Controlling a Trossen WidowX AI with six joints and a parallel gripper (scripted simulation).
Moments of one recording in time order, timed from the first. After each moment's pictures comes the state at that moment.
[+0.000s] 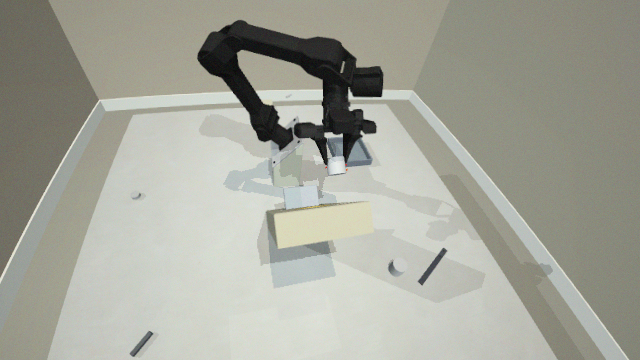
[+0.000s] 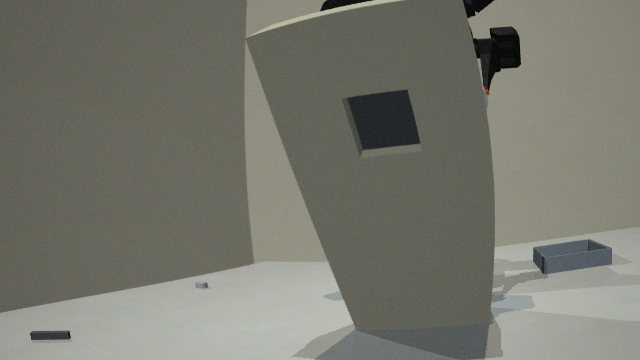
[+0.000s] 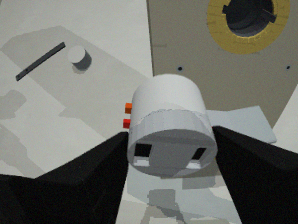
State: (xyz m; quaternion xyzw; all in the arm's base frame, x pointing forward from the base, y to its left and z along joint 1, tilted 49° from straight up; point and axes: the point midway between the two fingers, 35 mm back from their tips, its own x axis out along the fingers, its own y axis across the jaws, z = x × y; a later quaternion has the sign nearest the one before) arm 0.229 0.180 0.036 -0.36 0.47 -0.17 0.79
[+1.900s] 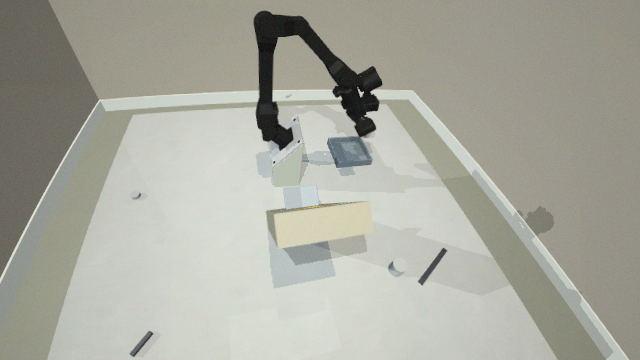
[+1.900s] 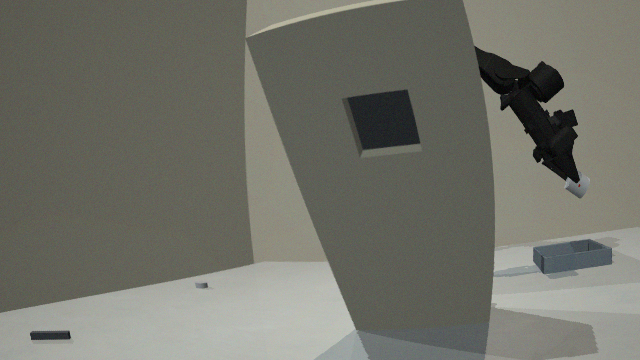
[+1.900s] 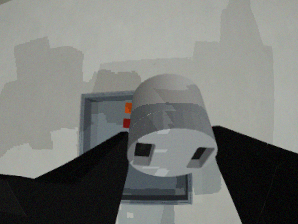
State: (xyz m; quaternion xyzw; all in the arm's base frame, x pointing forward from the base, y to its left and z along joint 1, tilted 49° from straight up) arm -0.038 0.214 -0.178 -0.56 0.57 0.46 0.39
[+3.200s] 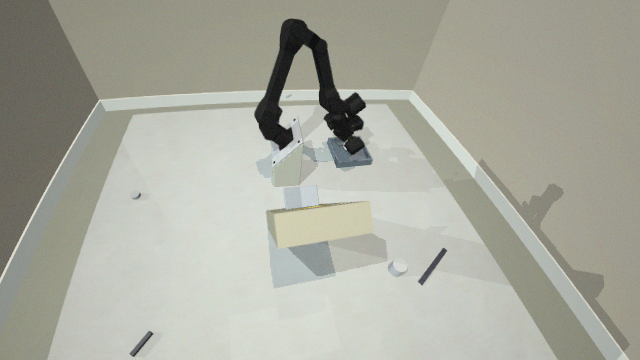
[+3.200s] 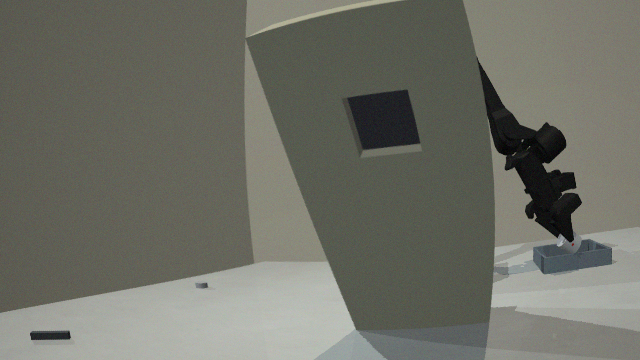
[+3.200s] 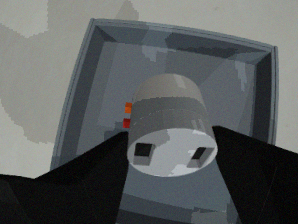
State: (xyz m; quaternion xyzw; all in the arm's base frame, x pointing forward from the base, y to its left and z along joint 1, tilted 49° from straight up) arm -0.080 0.118 -0.246 -0.57 0.56 0.52 0.30
